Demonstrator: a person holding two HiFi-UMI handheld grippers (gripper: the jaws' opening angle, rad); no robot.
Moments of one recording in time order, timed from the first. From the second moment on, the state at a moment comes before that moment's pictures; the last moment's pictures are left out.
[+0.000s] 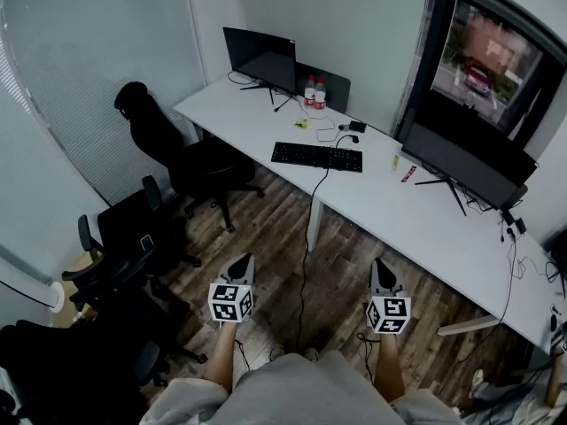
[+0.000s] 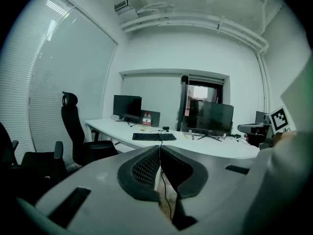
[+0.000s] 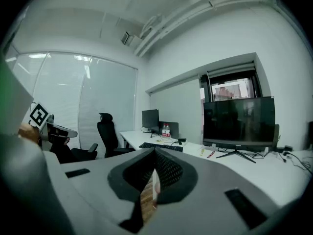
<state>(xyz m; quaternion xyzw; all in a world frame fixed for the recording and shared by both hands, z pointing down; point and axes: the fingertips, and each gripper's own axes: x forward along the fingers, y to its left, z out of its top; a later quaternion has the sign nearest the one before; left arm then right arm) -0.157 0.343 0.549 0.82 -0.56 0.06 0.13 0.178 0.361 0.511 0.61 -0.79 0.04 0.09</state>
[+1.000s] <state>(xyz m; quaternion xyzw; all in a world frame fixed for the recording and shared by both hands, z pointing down) -0.112 0.363 0.552 0.84 -0.52 0.04 0.15 0.184 0.374 0.519 0.57 -0.82 0.05 0.08</state>
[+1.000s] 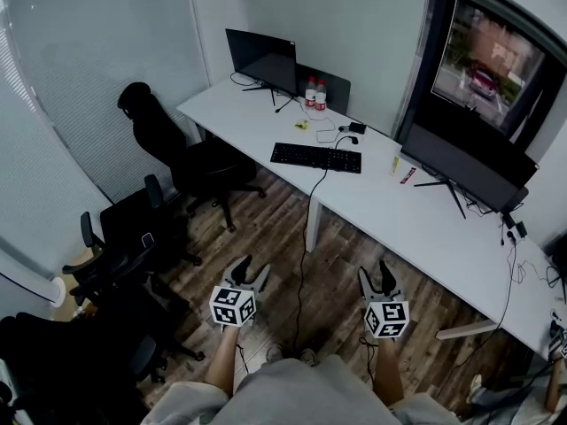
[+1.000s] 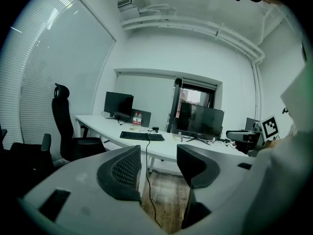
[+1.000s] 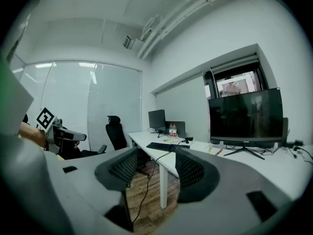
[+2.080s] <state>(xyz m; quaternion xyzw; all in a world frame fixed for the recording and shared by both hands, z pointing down) -0.081 0.330 0.557 0.83 -0.54 0.05 0.13 0.204 0.335 0.540 0.54 -0.83 0.05 0.09</state>
